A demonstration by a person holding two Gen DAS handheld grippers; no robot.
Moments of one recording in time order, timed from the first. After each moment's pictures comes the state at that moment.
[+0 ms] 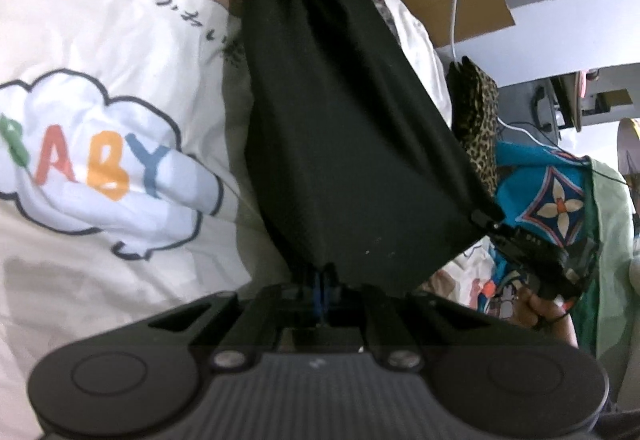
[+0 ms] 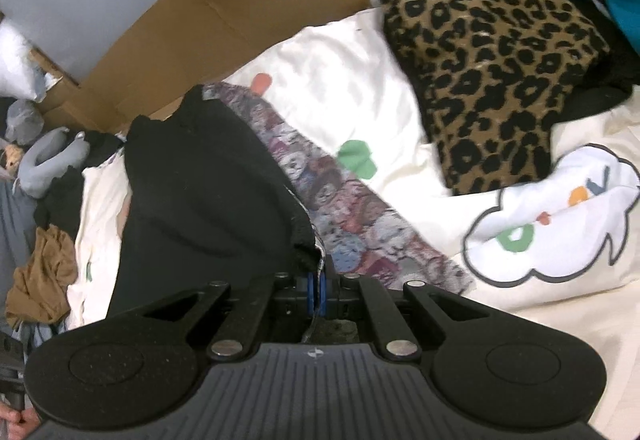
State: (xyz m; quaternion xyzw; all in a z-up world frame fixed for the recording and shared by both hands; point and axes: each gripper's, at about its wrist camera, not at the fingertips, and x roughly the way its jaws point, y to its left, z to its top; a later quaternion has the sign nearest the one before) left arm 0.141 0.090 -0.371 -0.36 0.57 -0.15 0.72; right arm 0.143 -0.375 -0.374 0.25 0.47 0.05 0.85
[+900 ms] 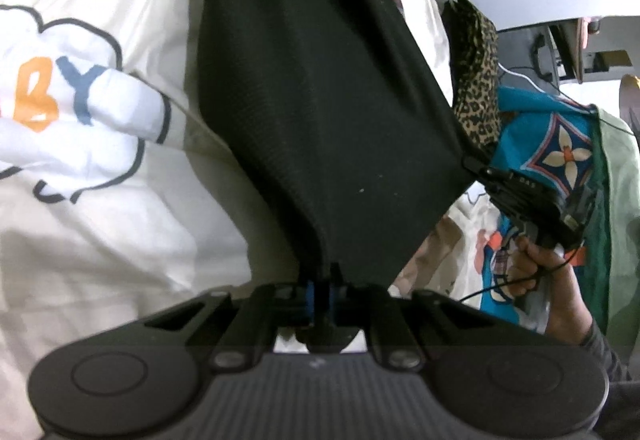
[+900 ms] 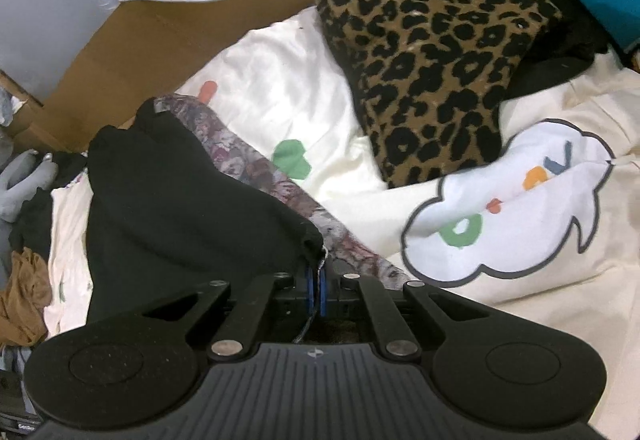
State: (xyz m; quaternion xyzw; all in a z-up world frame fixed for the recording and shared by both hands) left arm 0.142 0.041 -0.404 -0.33 0.62 -0.20 0.69; right arm 0.140 -0.401 -0.403 0.26 0.47 0.00 0.84
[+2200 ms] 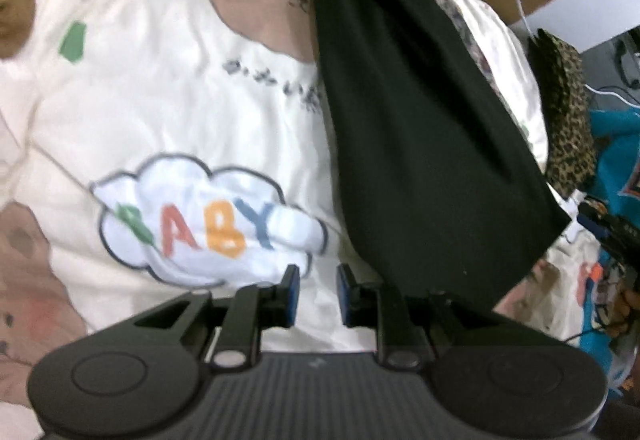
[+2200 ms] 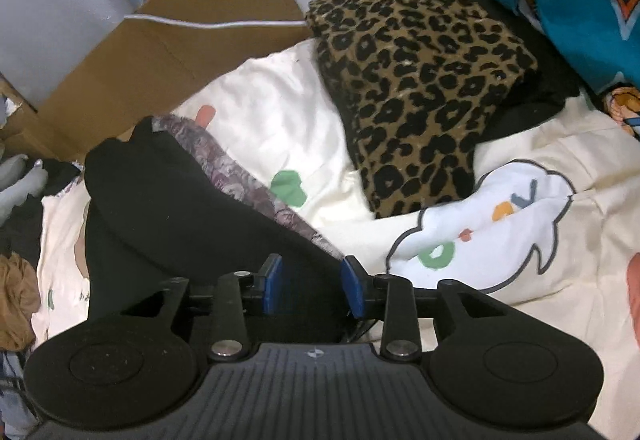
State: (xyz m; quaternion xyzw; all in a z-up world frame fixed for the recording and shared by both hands) left arm 0.189 0.087 -0.340 -0.18 0.64 -0.04 0.75; right arm 0.133 -0.391 -0.369 0.22 0.45 -0.02 0.86
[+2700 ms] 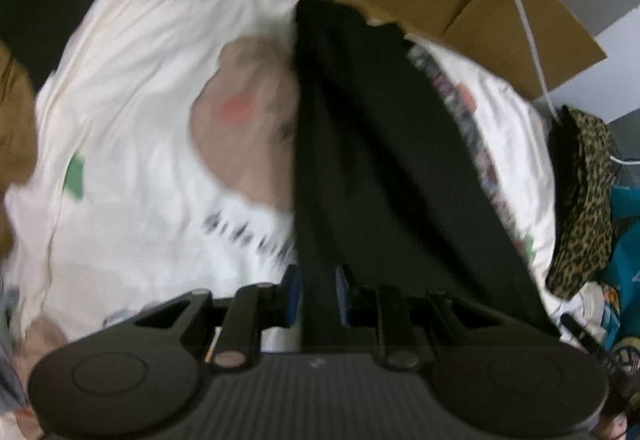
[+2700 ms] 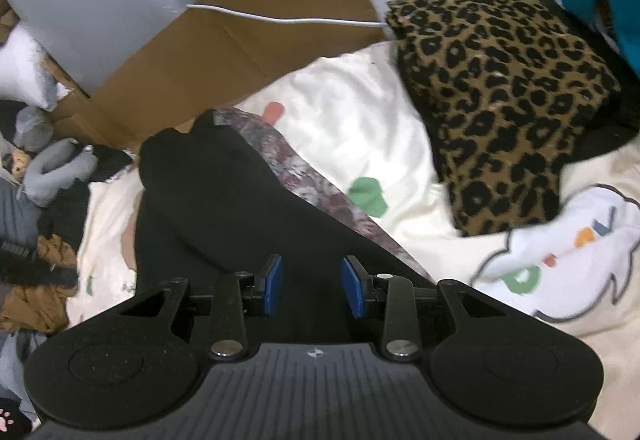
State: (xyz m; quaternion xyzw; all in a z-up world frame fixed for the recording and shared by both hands) left arm 0.309 0.062 -0.280 -0.16 0.60 0.02 0.78; right arm 0.154 -0.368 -0.365 0.24 0.42 0.07 0.87
